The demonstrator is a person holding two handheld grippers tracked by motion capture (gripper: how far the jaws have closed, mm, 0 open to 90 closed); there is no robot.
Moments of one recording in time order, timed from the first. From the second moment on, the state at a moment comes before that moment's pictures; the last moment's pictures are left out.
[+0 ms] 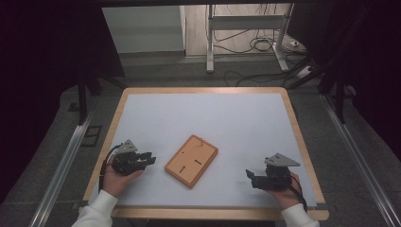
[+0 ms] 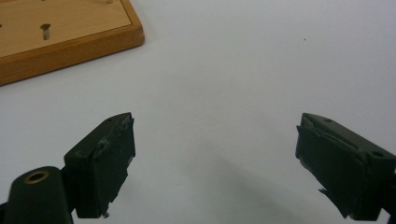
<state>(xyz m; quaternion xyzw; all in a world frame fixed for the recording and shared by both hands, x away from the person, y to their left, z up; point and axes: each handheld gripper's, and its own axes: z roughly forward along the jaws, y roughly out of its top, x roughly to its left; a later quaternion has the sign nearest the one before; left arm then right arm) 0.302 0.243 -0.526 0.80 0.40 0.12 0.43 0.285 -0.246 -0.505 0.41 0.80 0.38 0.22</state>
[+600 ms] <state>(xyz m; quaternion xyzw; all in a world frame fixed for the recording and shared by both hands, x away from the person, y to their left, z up) 0.309 0.231 -0.536 0.83 0.39 0.08 0.40 0.284 -0.247 -0.507 0.41 0.80 0.37 0.22</state>
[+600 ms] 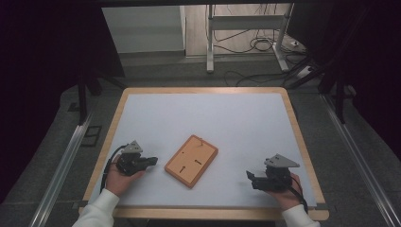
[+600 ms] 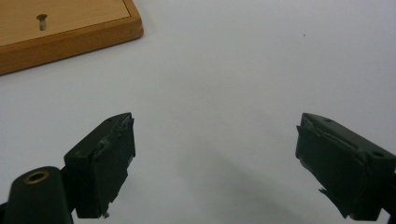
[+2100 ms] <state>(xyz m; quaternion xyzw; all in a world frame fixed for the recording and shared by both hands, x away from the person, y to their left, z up) 0.309 0.207 -0.538 0.86 0.35 0.06 0.38 0.285 -0.245 -0.509 0.41 0.80 0.36 0.23</state>
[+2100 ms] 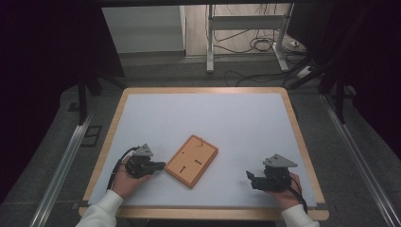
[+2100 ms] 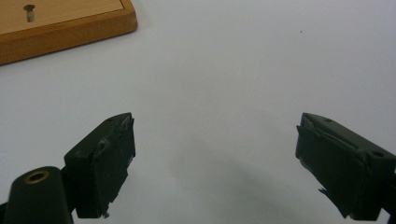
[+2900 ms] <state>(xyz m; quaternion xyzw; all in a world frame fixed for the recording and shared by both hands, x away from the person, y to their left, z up) 0.300 0.189 -0.535 0.87 0.32 0.04 0.38 0.285 -0.245 -0.509 0.41 0.81 0.36 0.23</state>
